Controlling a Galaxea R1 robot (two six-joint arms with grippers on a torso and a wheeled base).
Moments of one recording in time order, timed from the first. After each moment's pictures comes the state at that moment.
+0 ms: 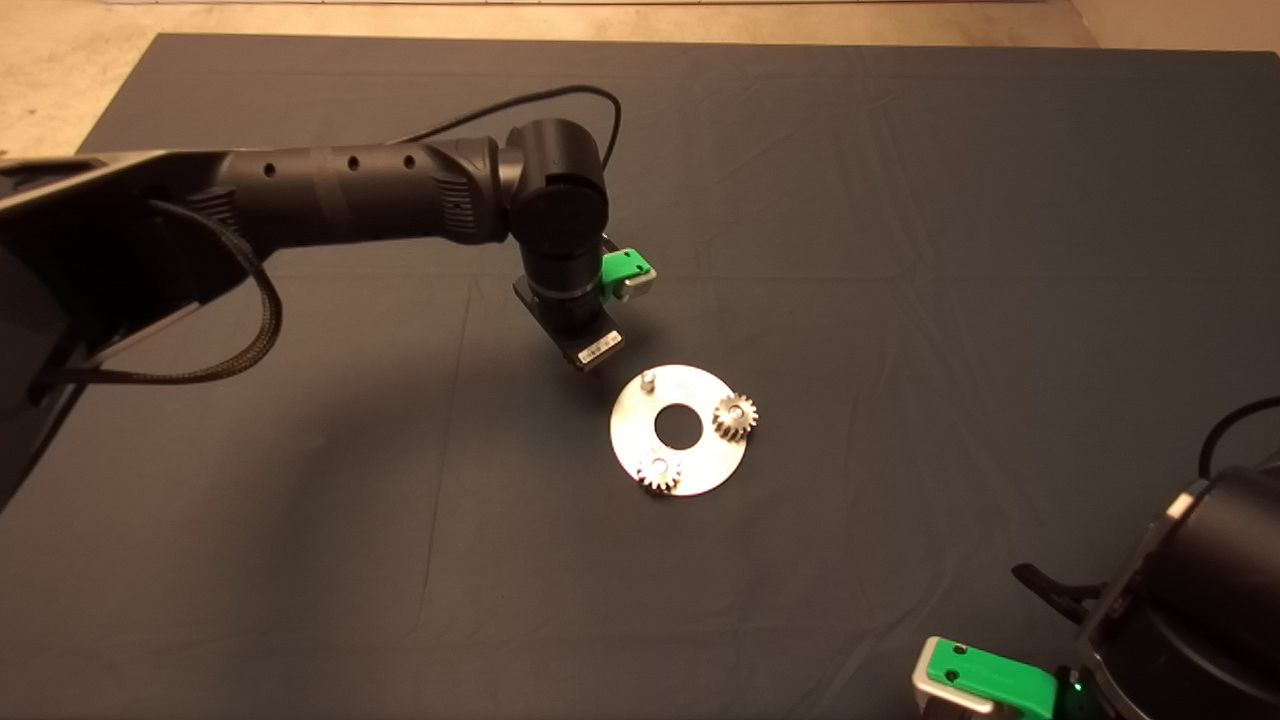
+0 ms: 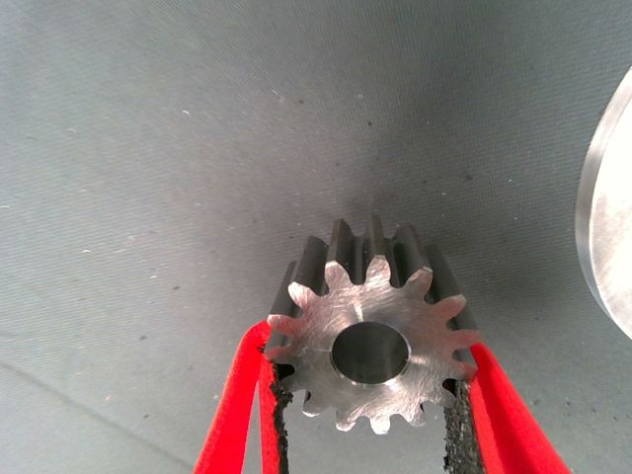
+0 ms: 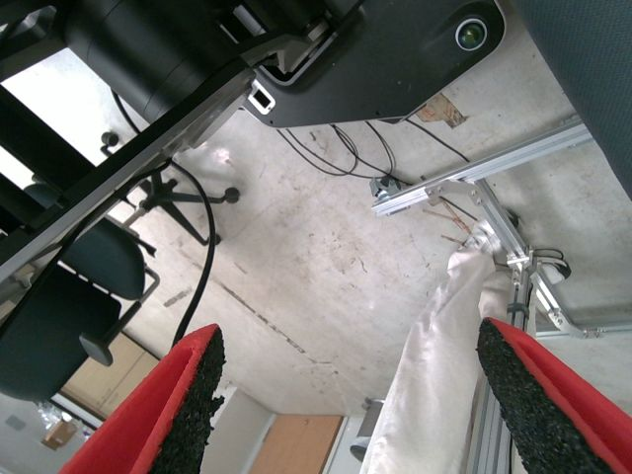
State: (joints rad) left arm -0.39 2.79 -1.37 0.39 1.53 -0.55; right arm 0.11 2.36 -0.36 0.03 -1.53 1.22
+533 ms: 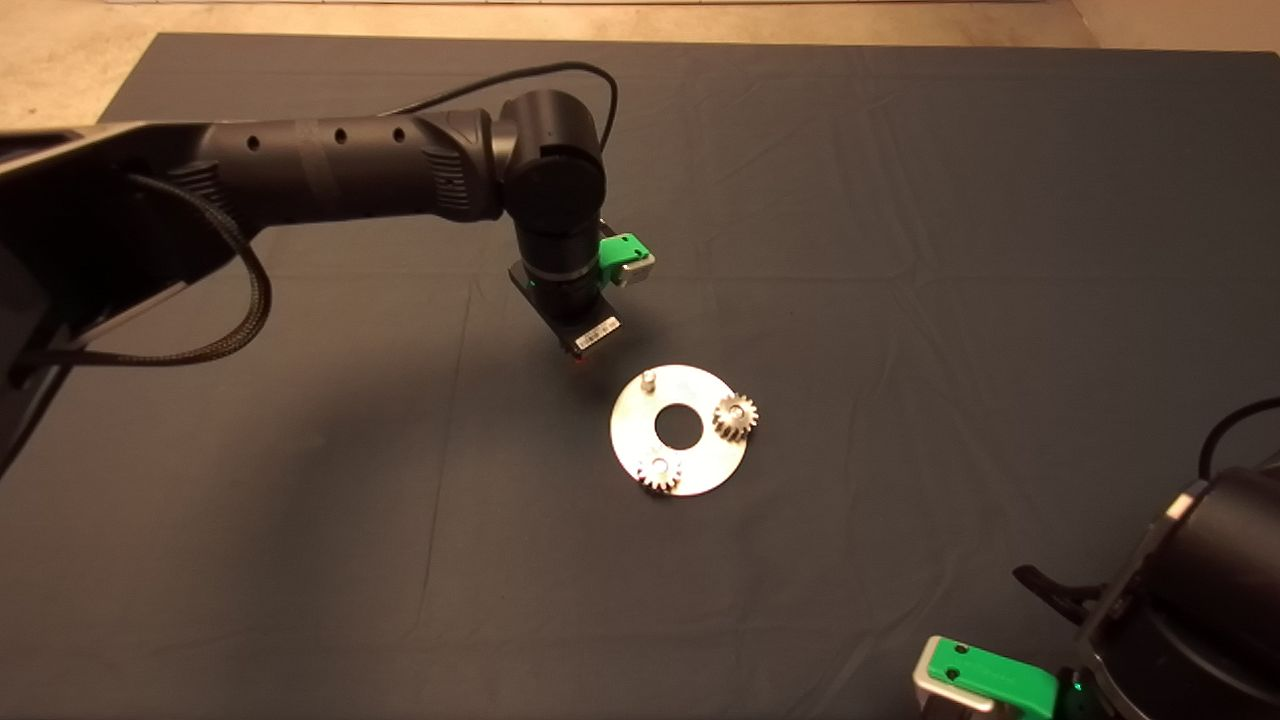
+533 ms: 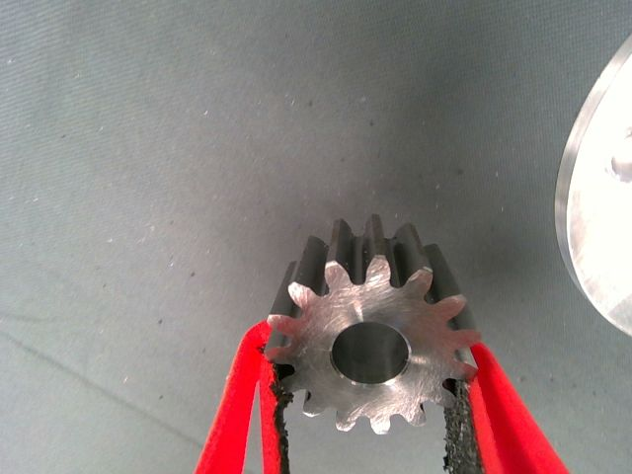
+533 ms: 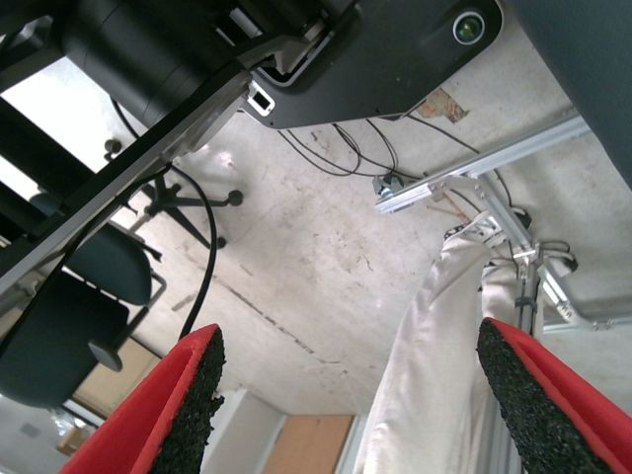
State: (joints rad) left arm -0.42 2.78 -1.37 0.35 1.52 -0.54; right arm 0.11 2.35 -0.36 0.03 -1.53 1.25
